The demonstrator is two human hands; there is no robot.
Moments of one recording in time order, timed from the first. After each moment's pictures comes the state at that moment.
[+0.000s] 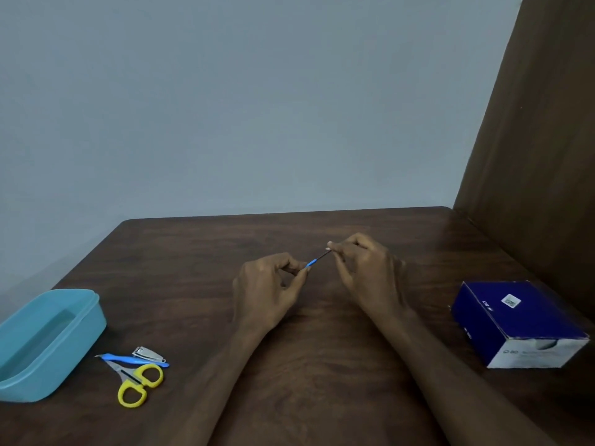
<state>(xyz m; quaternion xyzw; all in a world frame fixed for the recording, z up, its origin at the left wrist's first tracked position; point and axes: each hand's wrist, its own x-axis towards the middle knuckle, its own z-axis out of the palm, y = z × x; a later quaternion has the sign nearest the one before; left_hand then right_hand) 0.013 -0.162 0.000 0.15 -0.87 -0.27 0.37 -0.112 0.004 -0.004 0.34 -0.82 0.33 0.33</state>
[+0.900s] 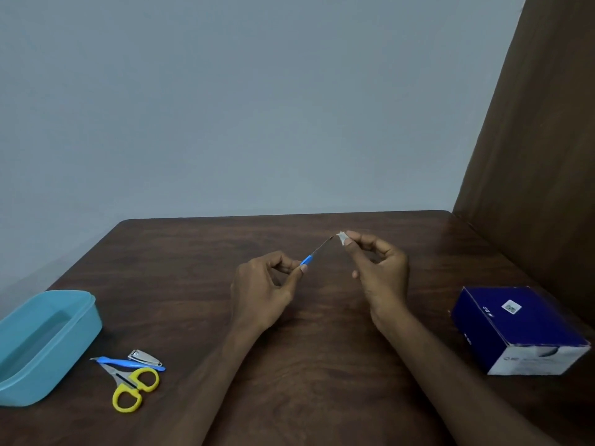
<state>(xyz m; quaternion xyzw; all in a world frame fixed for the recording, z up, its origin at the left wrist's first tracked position) 0.007 -0.167 -0.001 0.15 -0.85 -0.36 0.37 -0.104 -0.001 0.007 0.11 -0.63 0.76 0.07</state>
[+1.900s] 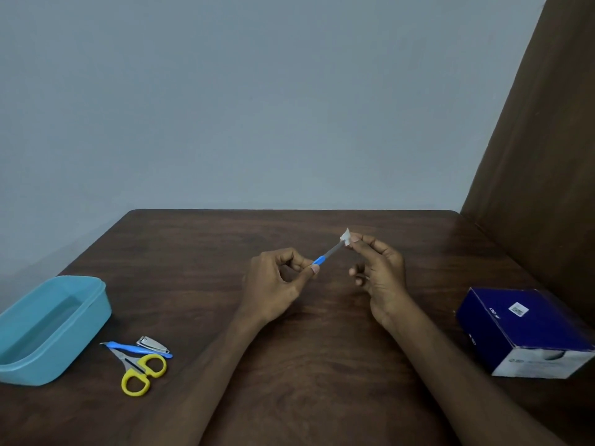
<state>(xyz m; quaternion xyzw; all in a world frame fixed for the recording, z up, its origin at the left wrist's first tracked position) 0.000 -0.173 -0.009 0.09 -0.83 -0.44 0.32 -0.102 -0.003 0.011 0.08 -0.57 0.81 -0.11</state>
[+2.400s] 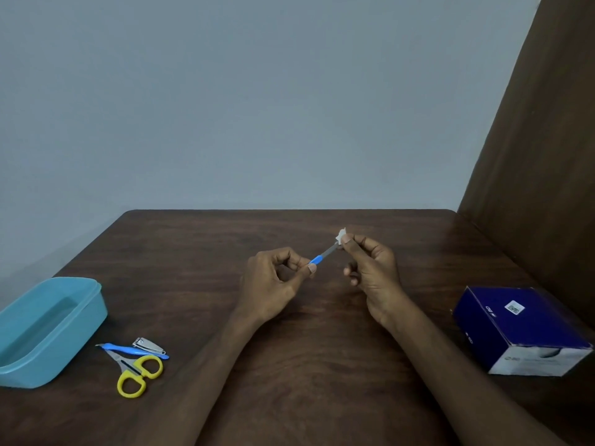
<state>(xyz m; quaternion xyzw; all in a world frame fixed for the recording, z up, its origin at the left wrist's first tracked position) 0.004 -0.171 -0.003 0.08 -0.83 -0.46 0.31 -0.101 -0.005 0.013 0.14 -0.60 0.78 -0.11</state>
